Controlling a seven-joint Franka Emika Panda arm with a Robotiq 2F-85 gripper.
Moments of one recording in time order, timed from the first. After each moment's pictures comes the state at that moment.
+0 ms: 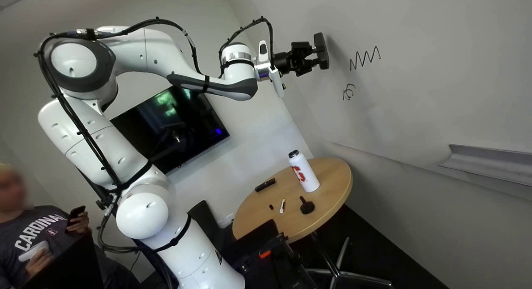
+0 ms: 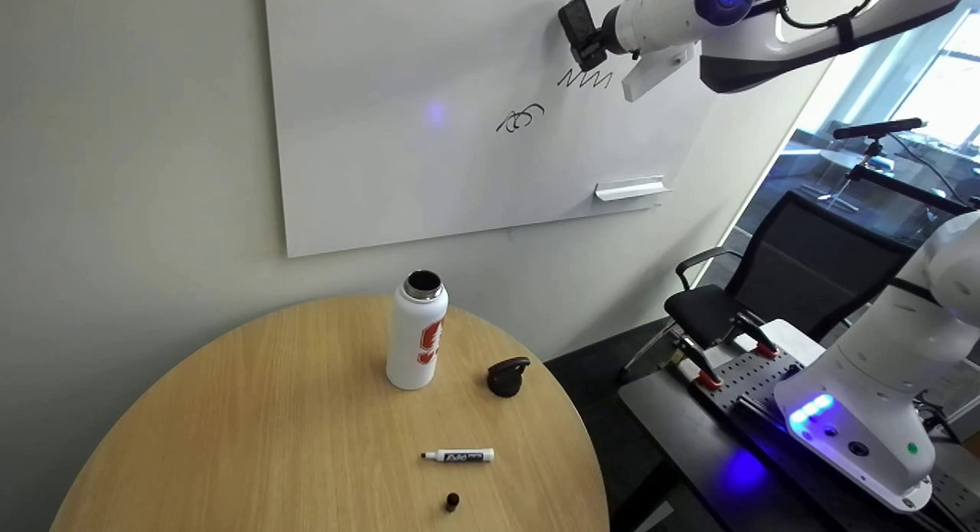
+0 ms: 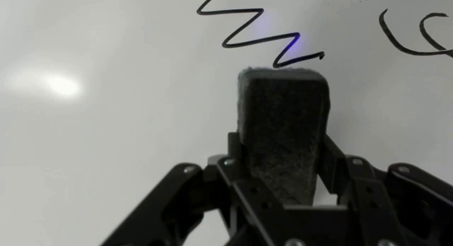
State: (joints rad) arm 0.23 -0.12 0.18 -2.18 -1.65 2.48 1.23
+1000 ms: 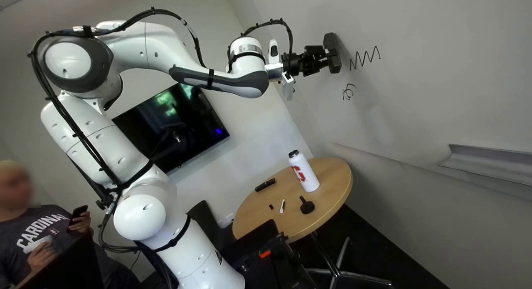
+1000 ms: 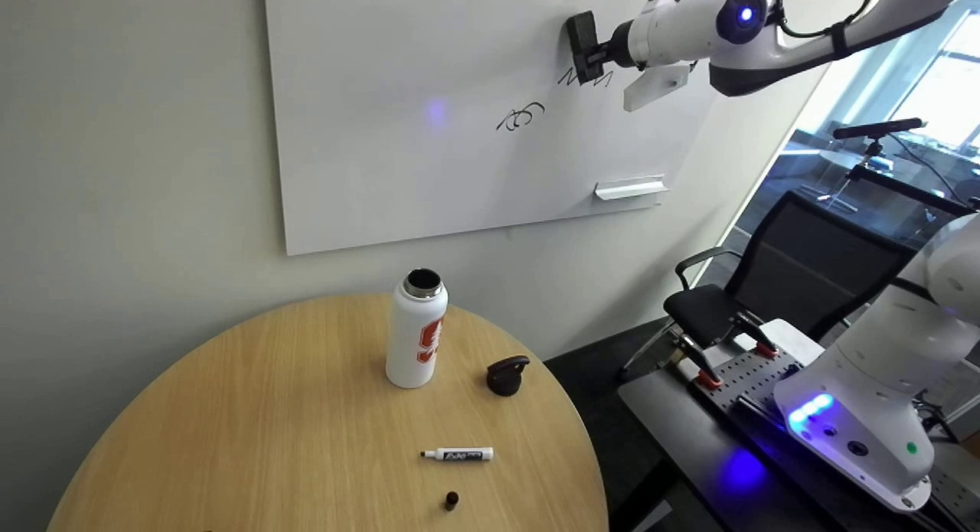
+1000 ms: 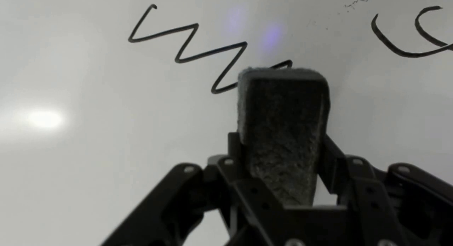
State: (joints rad) arm 0.18 -0.10 0.09 -2.19 -1.84 2.70 1.56
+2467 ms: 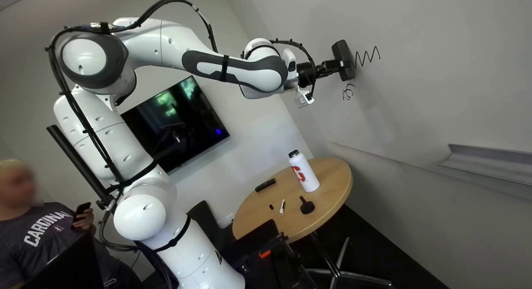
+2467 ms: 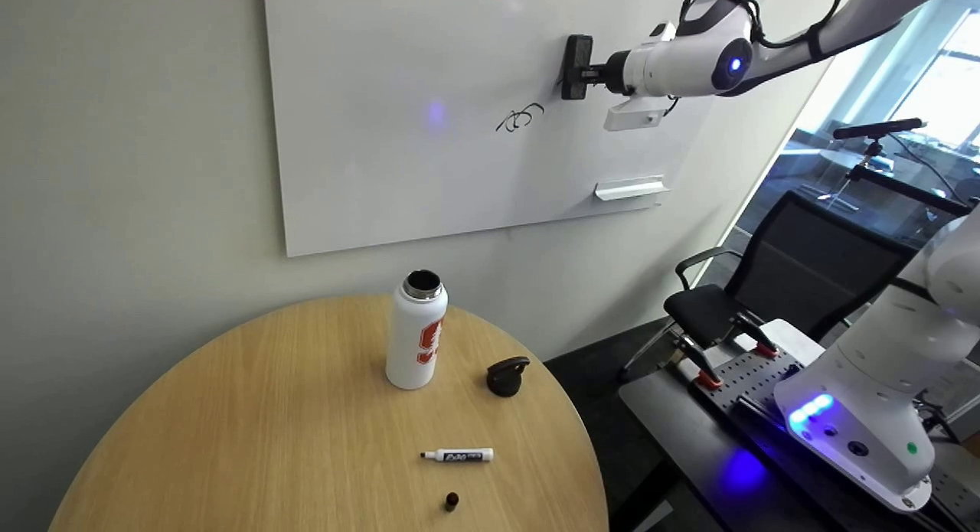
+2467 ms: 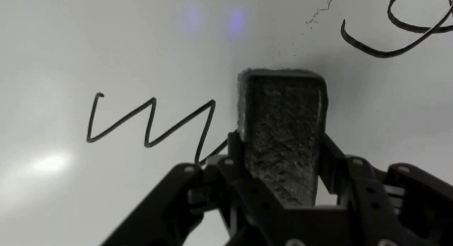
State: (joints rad) arm 0.18 0.00 0.03 -2.14 -2.34 2.79 2.33
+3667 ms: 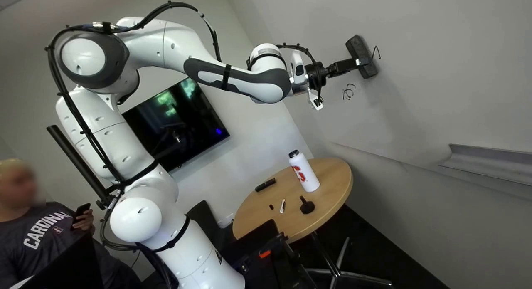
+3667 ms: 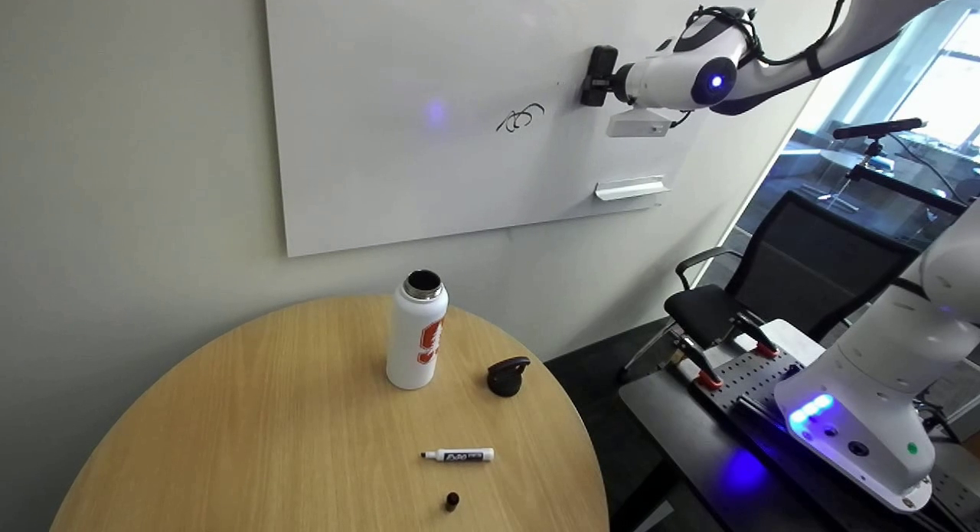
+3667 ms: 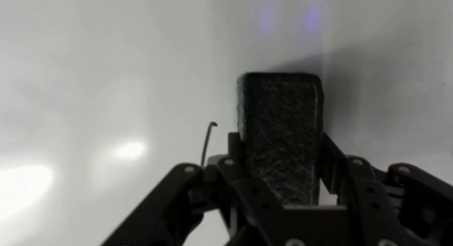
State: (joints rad) arm 0.10 0.02 0.05 -2.19 -2.23 2.61 2.29
